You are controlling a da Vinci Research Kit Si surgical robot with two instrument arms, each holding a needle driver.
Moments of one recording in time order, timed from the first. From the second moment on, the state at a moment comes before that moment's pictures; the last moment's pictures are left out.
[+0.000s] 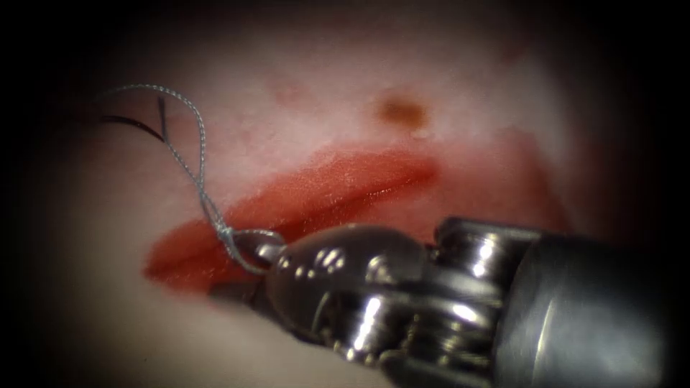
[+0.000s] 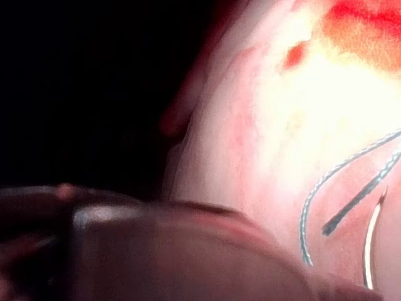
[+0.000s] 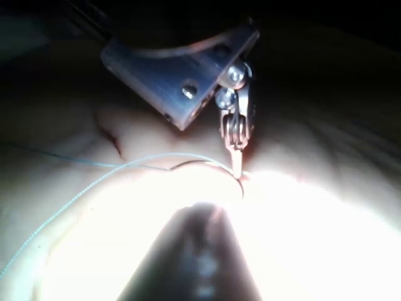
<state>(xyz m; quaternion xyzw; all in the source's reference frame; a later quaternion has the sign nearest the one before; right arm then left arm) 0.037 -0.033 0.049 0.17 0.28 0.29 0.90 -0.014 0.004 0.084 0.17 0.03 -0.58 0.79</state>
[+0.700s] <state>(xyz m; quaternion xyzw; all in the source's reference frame) 0.037 -0.033 0.049 0.17 0.24 0.32 0.90 -0.015 0.004 0.084 0.18 0.03 -0.58 0.79</state>
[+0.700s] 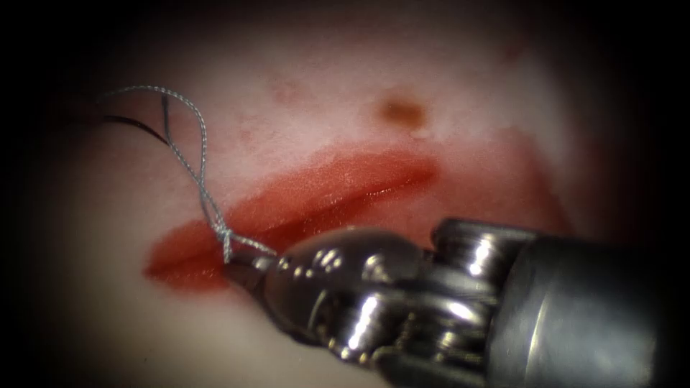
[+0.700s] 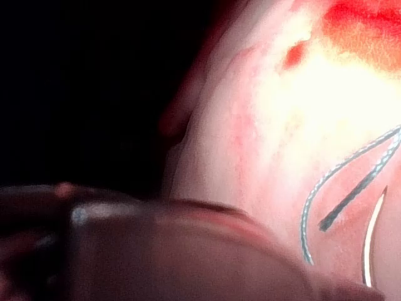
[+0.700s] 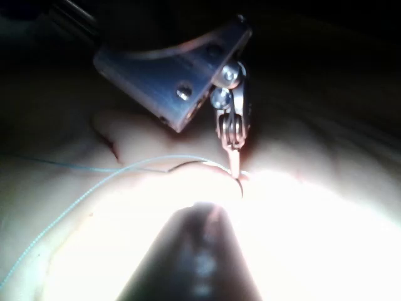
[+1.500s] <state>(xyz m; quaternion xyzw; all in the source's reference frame) 0.035 -0.034 0.047 0.25 0.28 -0.30 0.88 -0.015 0.004 0.084 0.18 0.03 -0.58 0.79</state>
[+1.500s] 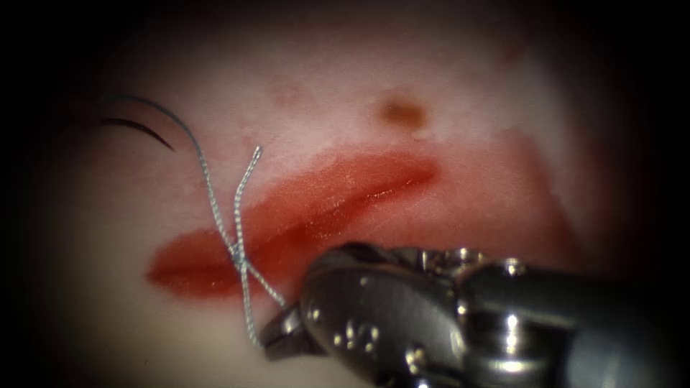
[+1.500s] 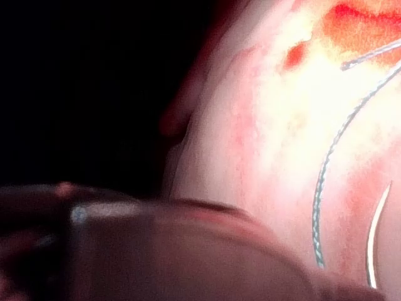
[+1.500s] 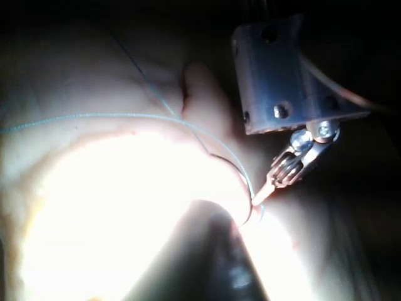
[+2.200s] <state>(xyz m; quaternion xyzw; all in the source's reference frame) 0.039 -0.028 0.045 0.09 0.08 -0.81 0.58 -0.015 0.004 0.084 0.18 0.03 -0.58 0.79</state>
